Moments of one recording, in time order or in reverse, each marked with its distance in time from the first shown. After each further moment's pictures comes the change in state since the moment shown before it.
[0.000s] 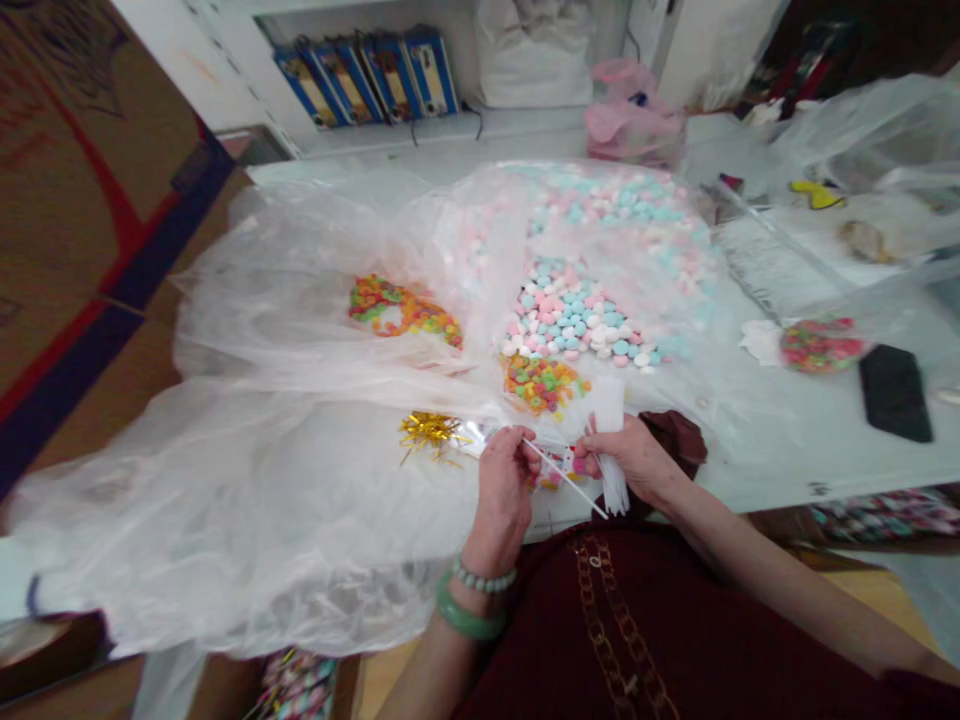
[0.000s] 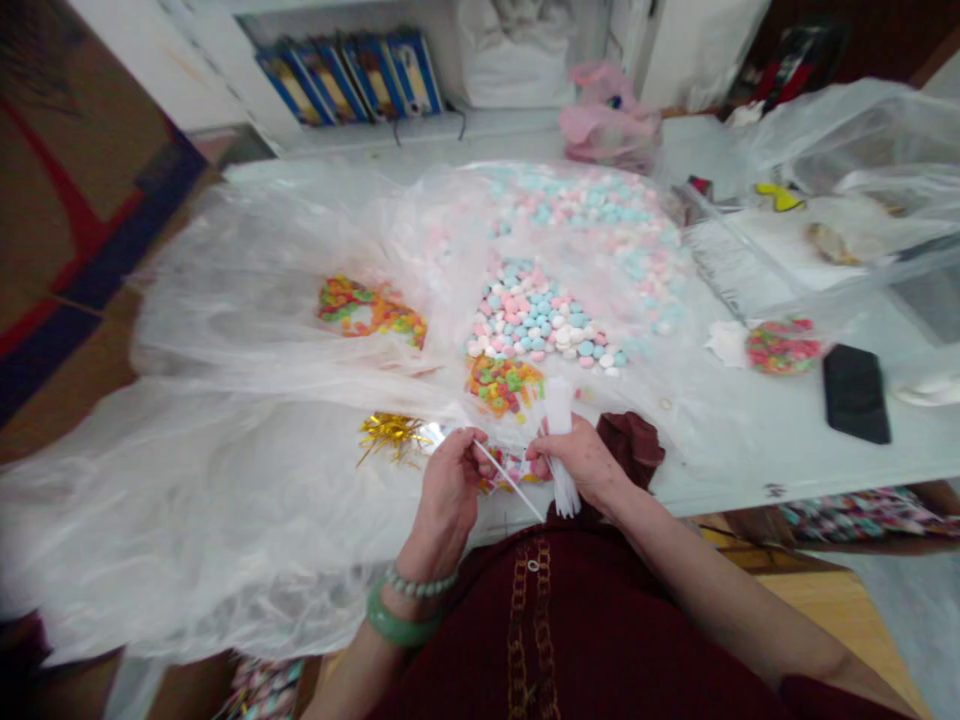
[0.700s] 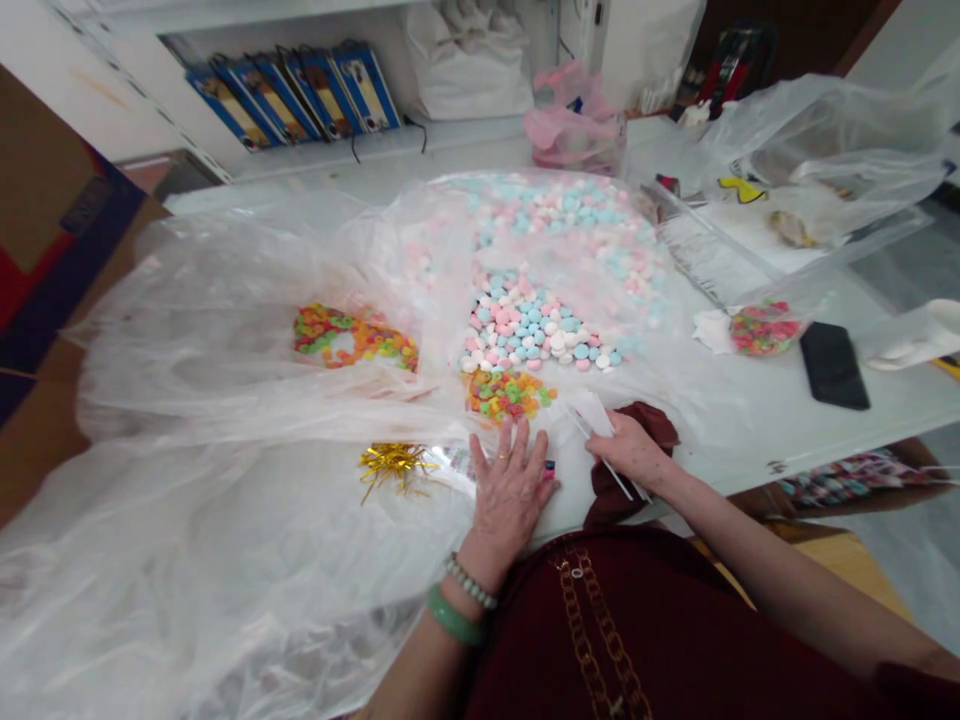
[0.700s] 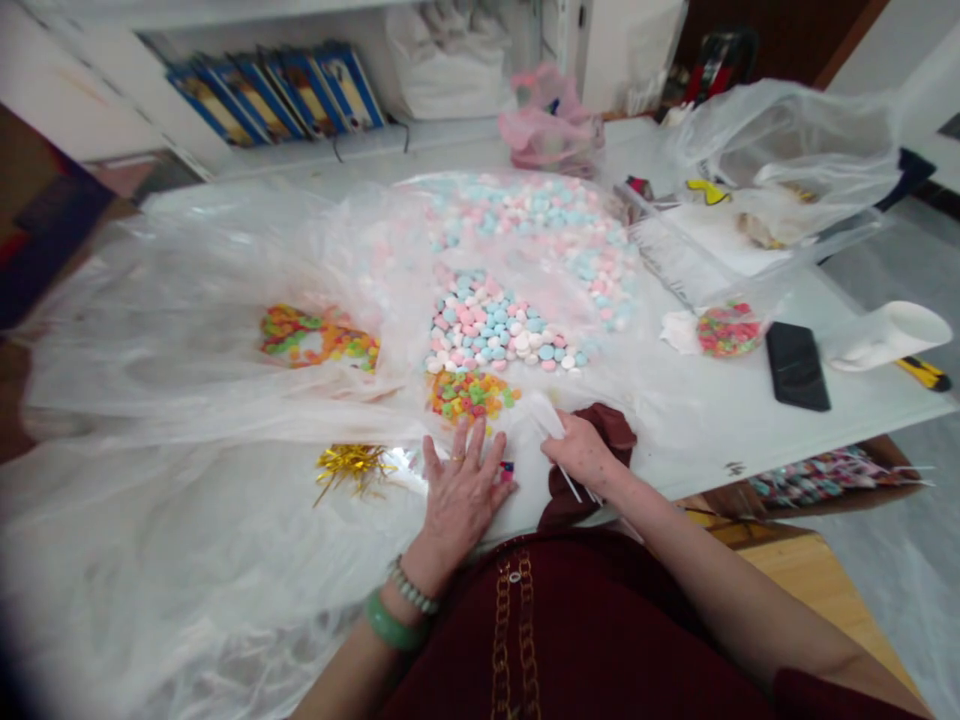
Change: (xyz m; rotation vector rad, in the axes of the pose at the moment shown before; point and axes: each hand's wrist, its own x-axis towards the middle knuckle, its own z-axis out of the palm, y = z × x) left_hand 0.008 -0.024 -0.002 1.793 -0.339 1.027; right_hand 0.012 0.000 -0.066 -0.550 0.192 -0.138
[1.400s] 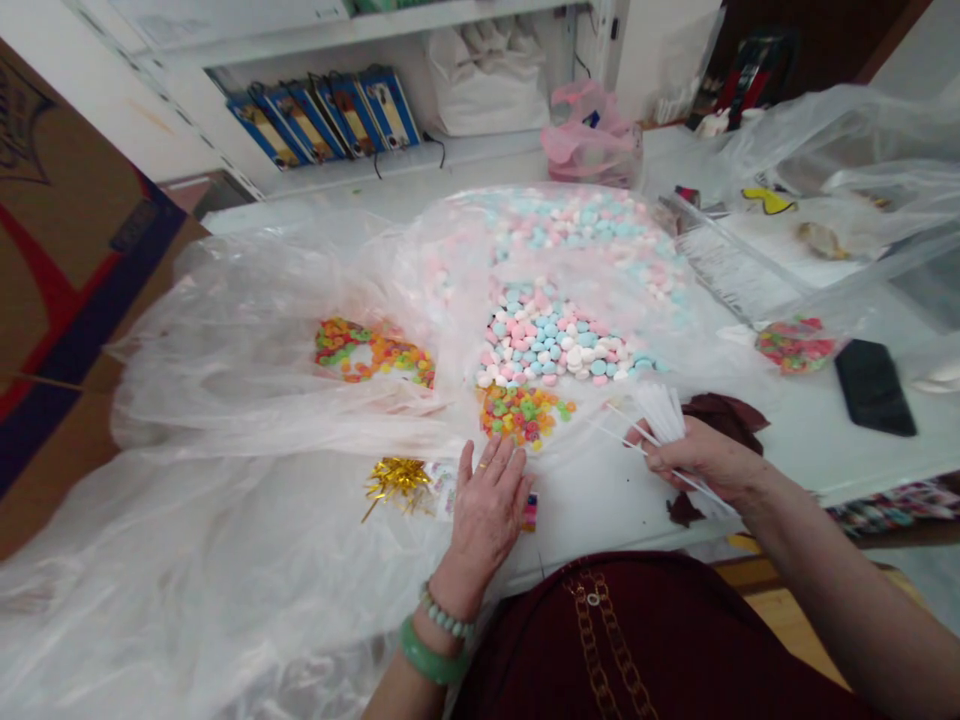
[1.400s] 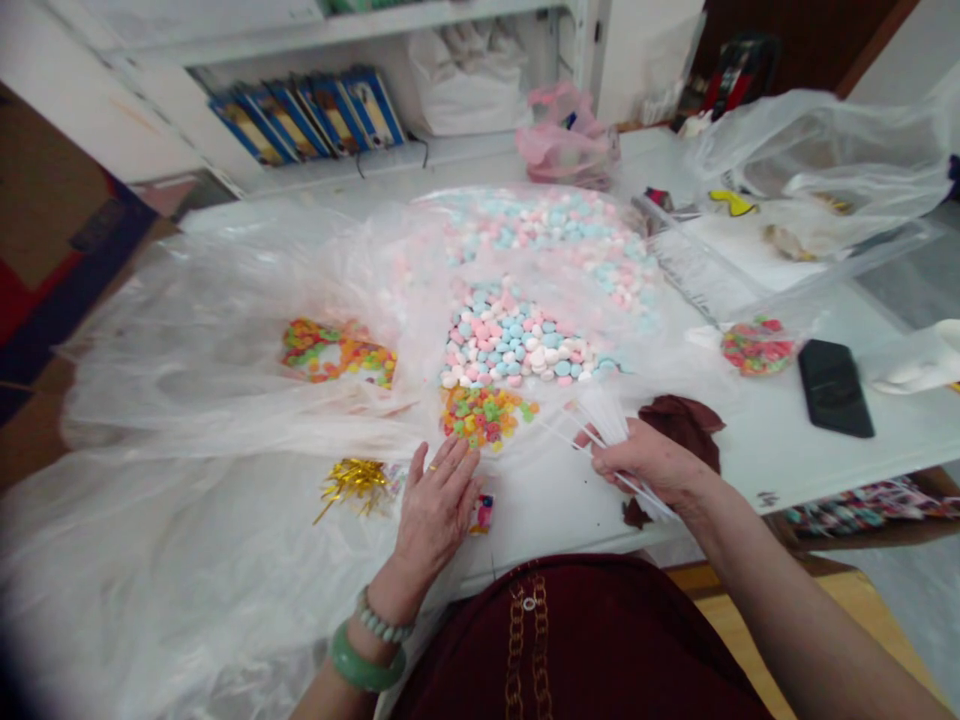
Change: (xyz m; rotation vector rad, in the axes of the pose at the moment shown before) left_hand 0.003 -0.043 -0.020 -0.008 0.073 0.016; right_hand -0.003 -0.027 -0.057 0.387 -0.298 0.218
